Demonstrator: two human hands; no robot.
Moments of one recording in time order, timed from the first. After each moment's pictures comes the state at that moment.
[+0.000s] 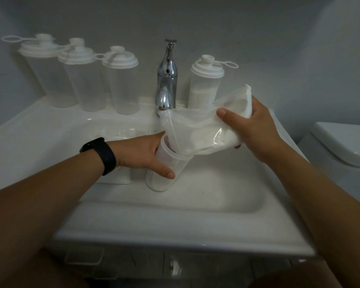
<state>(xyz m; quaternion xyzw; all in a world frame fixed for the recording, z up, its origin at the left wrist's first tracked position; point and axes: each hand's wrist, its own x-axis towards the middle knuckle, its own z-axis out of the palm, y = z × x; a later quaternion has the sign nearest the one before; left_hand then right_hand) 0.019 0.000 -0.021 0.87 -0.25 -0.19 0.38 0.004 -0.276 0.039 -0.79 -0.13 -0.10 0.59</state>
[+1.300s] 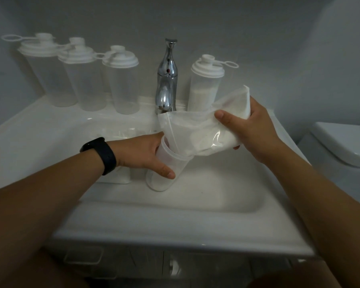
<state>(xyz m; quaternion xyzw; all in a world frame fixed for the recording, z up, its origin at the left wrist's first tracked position) 0.018 0.001 -0.021 0.87 -0.25 -0.18 0.37 0.004 -0.275 0.038 -0.80 -0.12 -0.10 0.58</state>
